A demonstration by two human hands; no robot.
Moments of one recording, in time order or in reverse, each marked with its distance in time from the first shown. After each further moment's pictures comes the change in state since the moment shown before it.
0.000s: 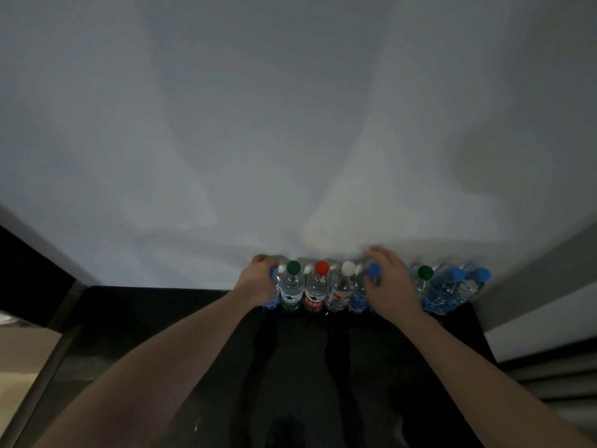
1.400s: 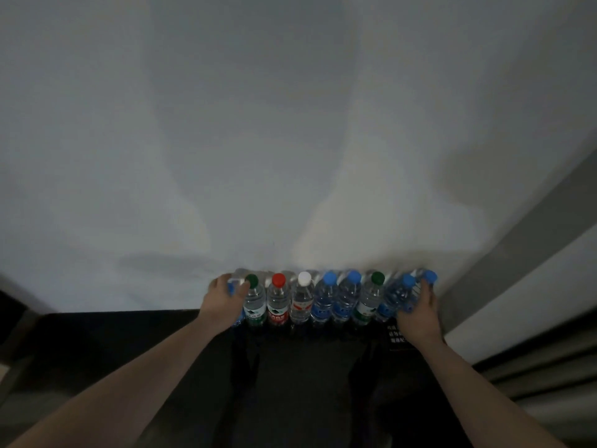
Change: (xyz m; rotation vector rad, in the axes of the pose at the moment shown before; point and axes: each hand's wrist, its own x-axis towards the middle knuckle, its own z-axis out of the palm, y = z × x) left_hand -0.042 0.041 0.010 -0.271 0.108 -0.148; right_hand -0.038 0.142 -0.060 0.151 0.108 0.578
